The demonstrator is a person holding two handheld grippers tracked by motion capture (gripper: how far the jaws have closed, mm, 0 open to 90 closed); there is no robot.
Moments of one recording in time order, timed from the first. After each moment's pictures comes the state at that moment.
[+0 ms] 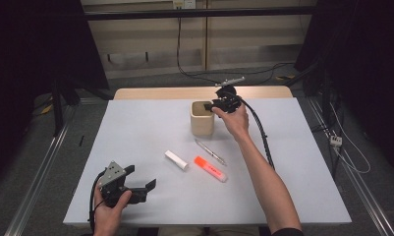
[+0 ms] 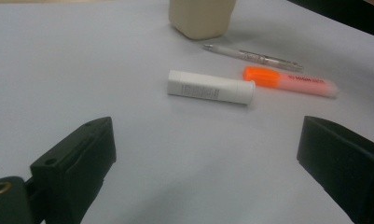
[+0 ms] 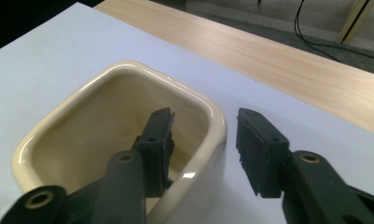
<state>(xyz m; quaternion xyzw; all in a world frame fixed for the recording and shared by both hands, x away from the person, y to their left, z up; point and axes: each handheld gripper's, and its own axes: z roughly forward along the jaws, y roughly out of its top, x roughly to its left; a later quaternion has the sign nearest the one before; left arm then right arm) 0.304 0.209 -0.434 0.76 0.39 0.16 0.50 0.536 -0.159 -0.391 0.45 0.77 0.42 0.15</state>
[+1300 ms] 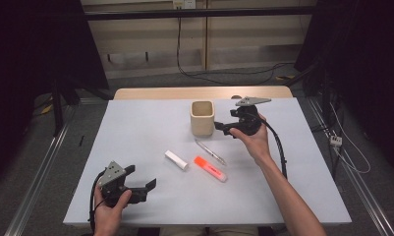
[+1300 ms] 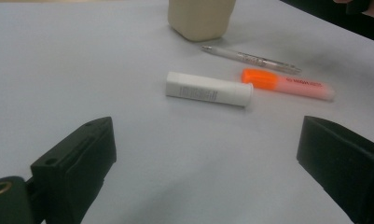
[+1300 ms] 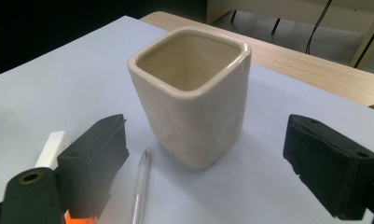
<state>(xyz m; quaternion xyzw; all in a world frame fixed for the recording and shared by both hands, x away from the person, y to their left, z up) 0.303 0.207 -0.433 0.76 0.40 0.15 0.50 0.447 -0.199 -0.387 0.41 0.76 0.47 0.17</state>
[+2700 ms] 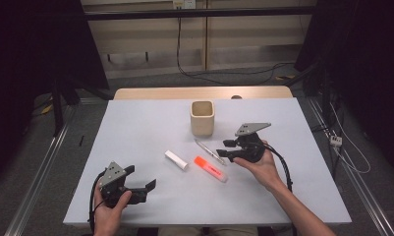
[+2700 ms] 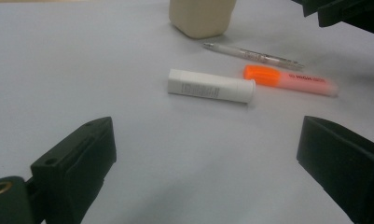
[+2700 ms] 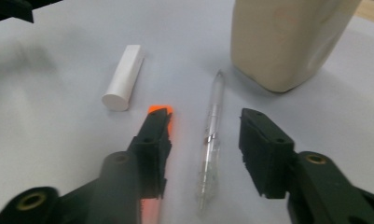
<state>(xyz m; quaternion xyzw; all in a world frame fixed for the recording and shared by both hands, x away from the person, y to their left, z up) 0.303 0.208 -0.434 0.76 0.40 0.16 0.49 0.381 -0.194 -0.409 0.33 0.83 0.44 0.10</state>
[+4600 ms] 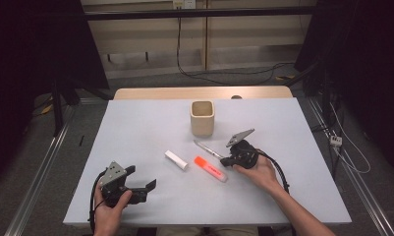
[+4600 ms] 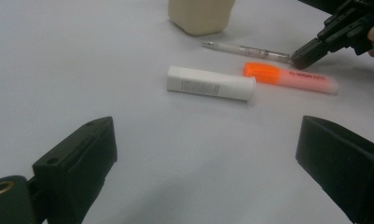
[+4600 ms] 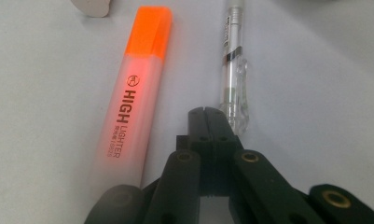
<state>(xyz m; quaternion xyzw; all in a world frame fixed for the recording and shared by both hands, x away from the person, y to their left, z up) 0.304 0.208 -0.435 0.76 0.40 0.15 0.49 0.389 -0.186 -0.448 0.32 0.89 0.33 0.05</state>
